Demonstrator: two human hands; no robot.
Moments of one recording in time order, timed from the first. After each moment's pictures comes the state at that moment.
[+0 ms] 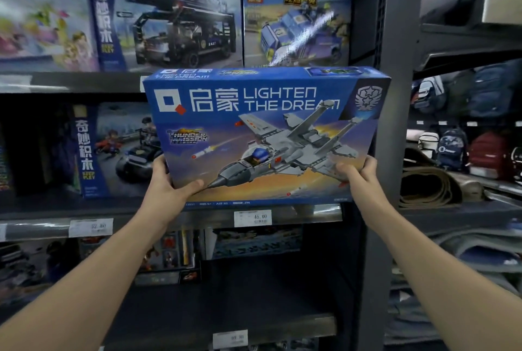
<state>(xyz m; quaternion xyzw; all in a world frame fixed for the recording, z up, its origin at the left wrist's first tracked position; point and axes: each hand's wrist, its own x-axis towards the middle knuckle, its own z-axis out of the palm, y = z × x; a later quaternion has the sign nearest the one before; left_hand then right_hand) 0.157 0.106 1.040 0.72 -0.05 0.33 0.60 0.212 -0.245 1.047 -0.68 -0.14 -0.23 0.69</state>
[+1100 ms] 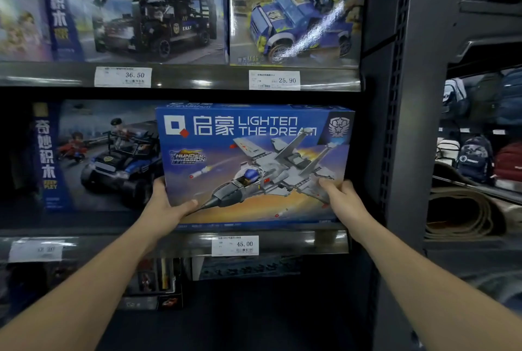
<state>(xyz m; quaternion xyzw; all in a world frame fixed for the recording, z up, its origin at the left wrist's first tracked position) 0.276 0.109 1.012 0.78 0.03 0.30 0.55 0.340 -0.239 1.033 -0.77 -0.07 -0.15 0.61</state>
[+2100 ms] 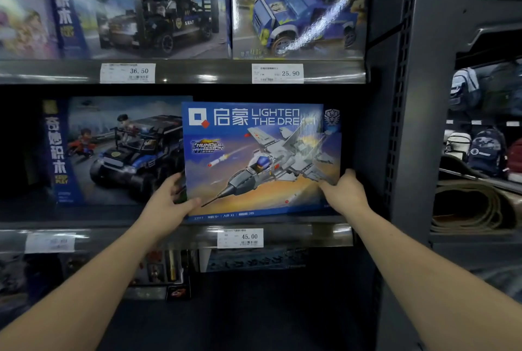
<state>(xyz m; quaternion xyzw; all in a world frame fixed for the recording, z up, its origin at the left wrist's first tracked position) 0.255 0.107 1.014 0.82 0.04 0.26 0.51 0.353 -0.232 1.037 -0.87 0.00 -0.19 0.46</state>
